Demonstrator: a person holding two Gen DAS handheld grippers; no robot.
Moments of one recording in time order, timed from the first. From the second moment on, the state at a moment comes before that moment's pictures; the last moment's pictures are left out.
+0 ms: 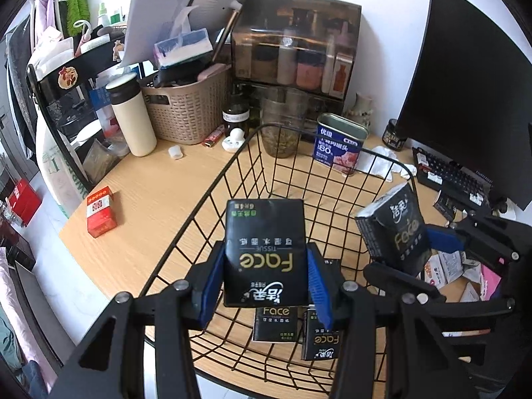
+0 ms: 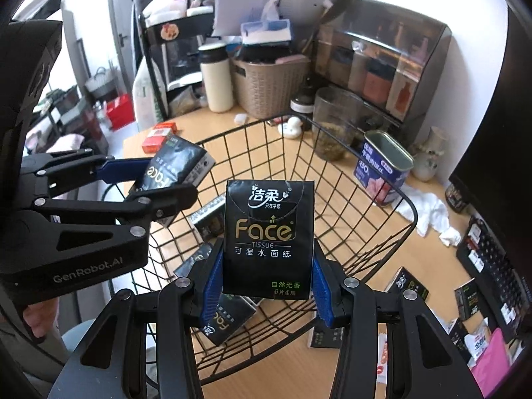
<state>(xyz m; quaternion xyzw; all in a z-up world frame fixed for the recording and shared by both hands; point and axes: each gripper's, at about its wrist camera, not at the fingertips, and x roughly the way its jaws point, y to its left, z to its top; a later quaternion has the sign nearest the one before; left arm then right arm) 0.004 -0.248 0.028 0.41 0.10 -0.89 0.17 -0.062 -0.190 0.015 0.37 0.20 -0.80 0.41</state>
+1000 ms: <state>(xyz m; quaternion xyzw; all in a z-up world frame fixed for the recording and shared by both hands) 0.004 -0.247 0.028 0.41 0.11 -0.89 0.16 -0.051 -0.192 0.018 0.34 0.23 -0.82 0.41</state>
